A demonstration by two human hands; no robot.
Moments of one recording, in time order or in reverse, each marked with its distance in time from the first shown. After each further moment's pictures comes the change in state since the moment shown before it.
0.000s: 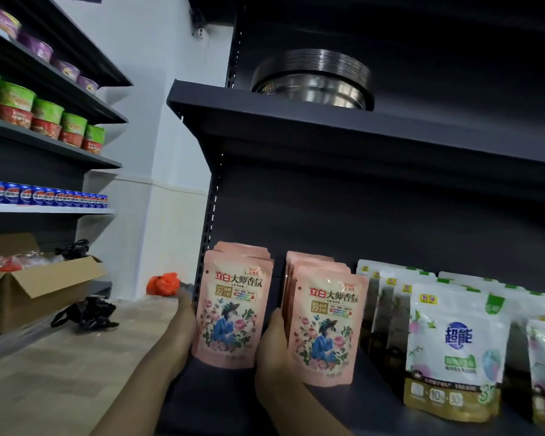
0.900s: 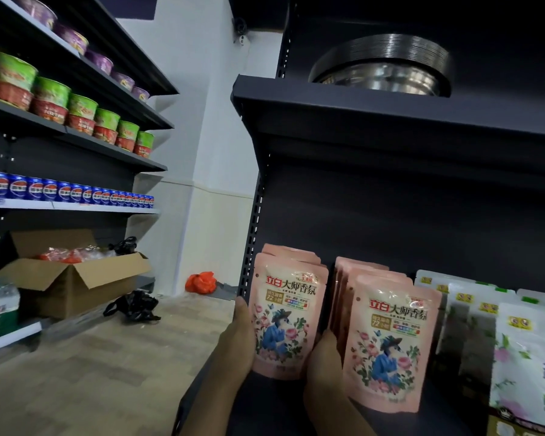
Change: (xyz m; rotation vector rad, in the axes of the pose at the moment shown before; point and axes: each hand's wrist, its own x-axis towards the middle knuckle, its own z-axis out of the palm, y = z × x) left_hand -0.017 -0.011 0.008 0.352 0.247 0.121; right_hand 0.073 0.038 -0.007 -0.193 0.139 -0.041
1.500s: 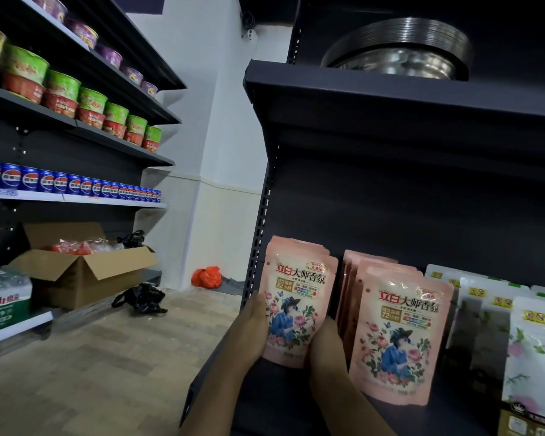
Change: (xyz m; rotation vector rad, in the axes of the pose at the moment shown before) left_hand 0.017 -0.018 0.001 -0.010 -0.102 0.166; right_hand 0.022 0.007 0.003 -0.139 -0.009 -0.046
